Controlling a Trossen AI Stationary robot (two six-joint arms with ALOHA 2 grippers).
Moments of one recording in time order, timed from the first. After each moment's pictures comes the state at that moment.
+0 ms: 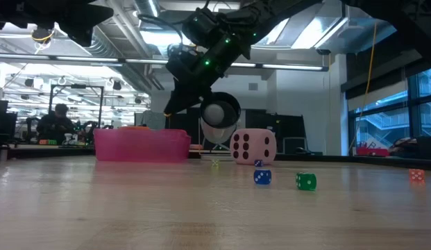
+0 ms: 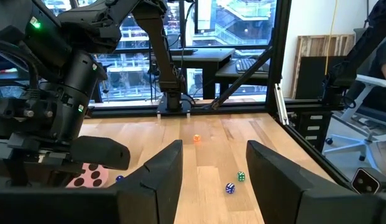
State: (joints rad) left arm -0.44 0.52 0.23 0.34 -0.46 0.01; right arm -0.18 2.16 1.72 -0.34 0.01 -0.01
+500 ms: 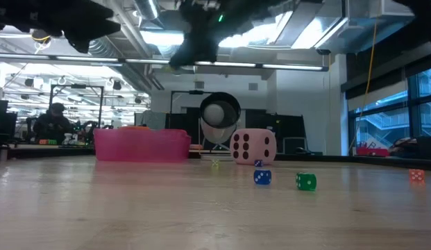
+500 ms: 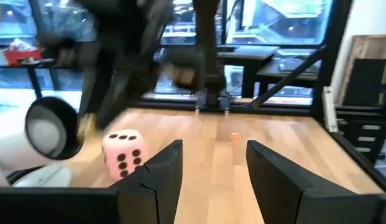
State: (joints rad) left arm -0.43 0.54 0.23 0.33 -0.63 -0.03; right arm -0.11 1.96 1.72 -0.41 0.01 -0.12
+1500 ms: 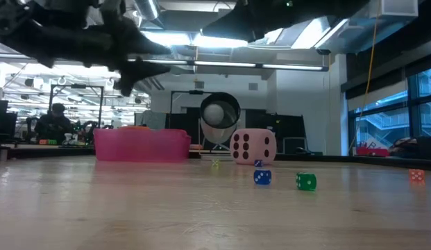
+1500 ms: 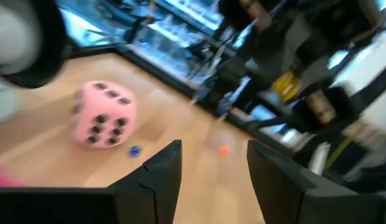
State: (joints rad) left arm 0.11 1.08 0.27 0.82 -0.05 -0.53; right arm 0.11 1.57 0.94 0.39 0.22 -0.30
